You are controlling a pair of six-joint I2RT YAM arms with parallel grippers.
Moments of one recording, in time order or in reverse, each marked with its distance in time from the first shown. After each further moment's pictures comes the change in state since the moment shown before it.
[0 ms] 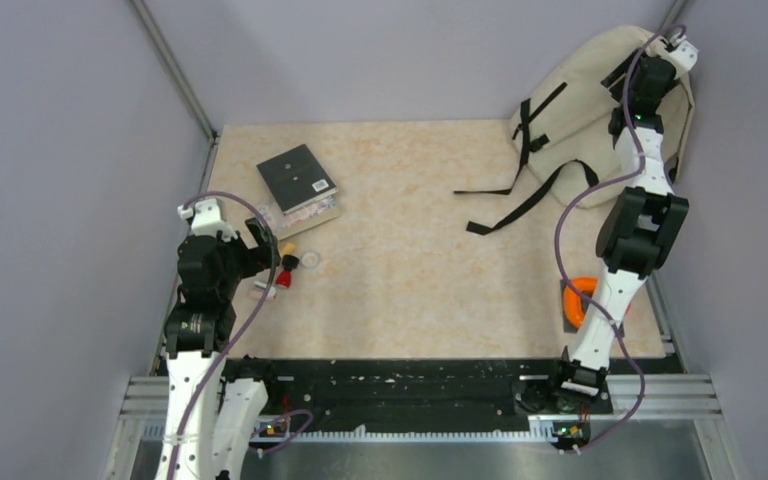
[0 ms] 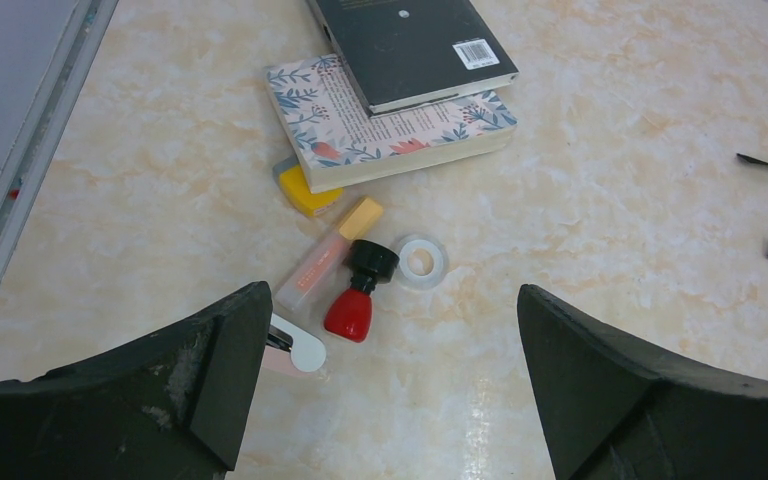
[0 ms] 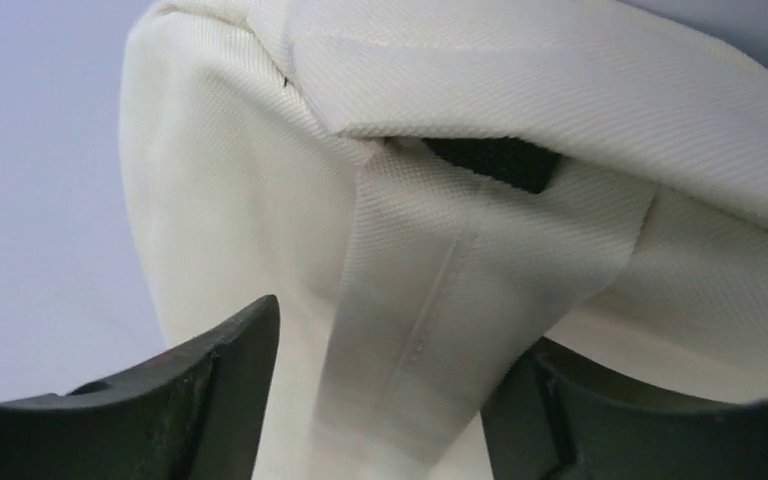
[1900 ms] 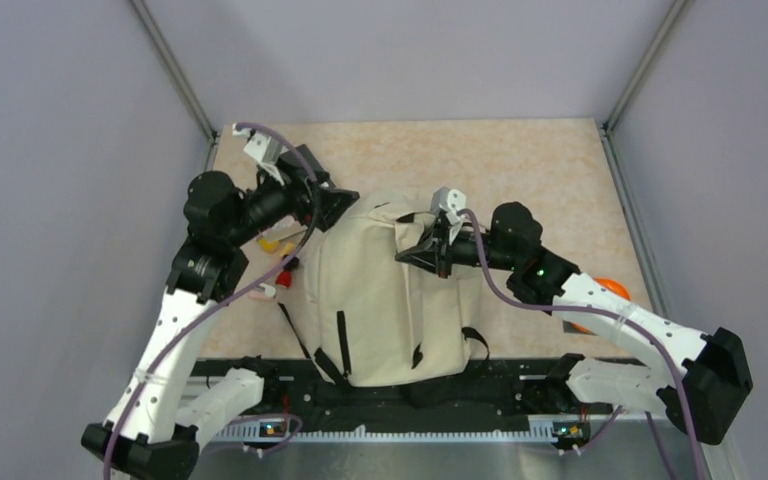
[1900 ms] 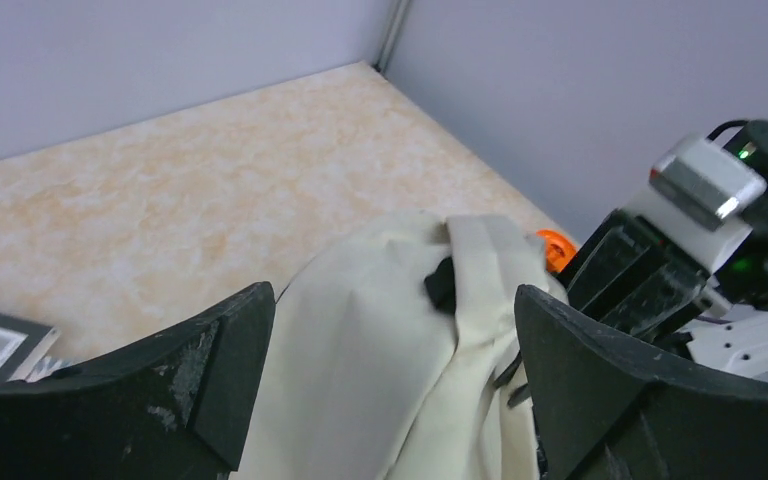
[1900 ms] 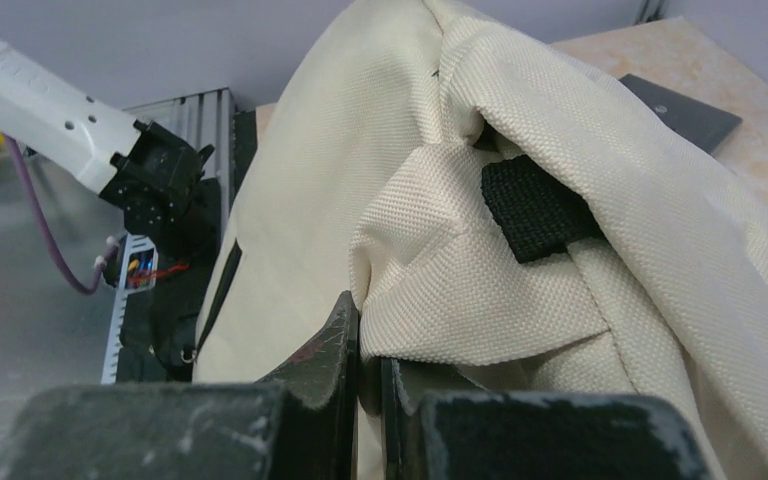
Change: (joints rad) left arm -0.341 0.293 0.325 0.350 0.532 -0.059; right arm 1.053 -1.130 -1.227 0.163 -0.742 -0.389
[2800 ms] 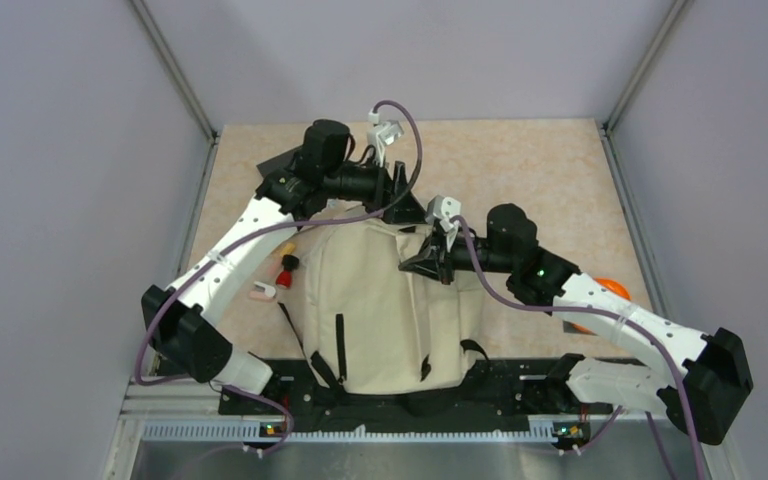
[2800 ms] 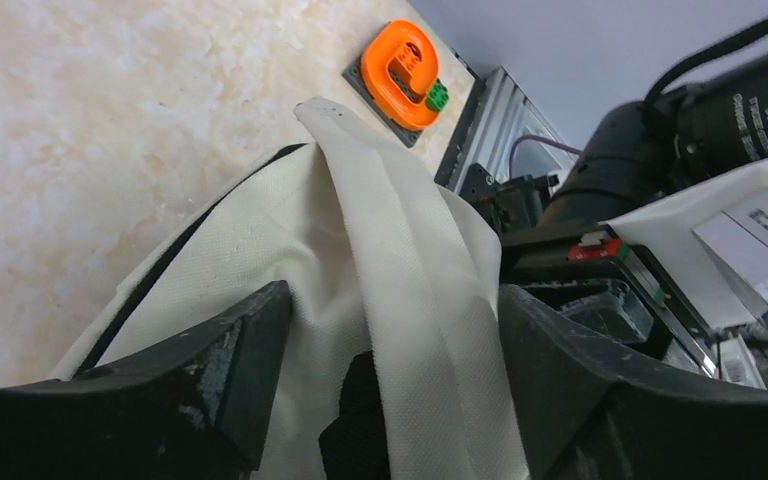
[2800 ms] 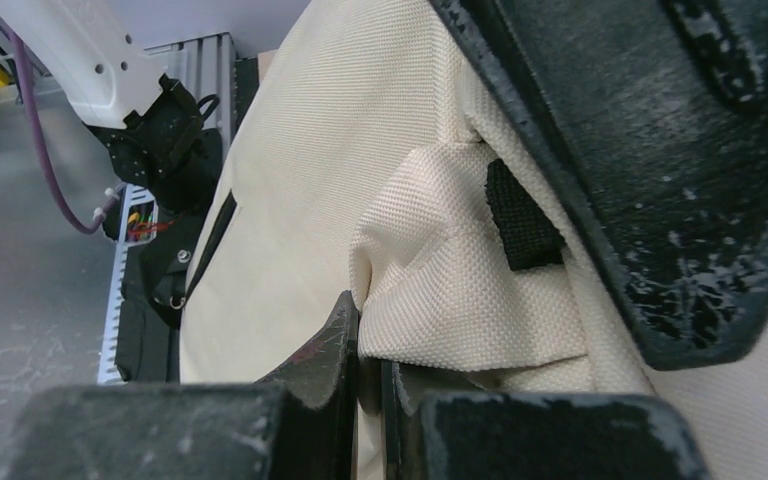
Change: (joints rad) left arm -0.255 0.600 0.402 -0.286 0.246 -0.019; right arm 0.009 -0.002 0.000 -0.124 -0.018 -0.071
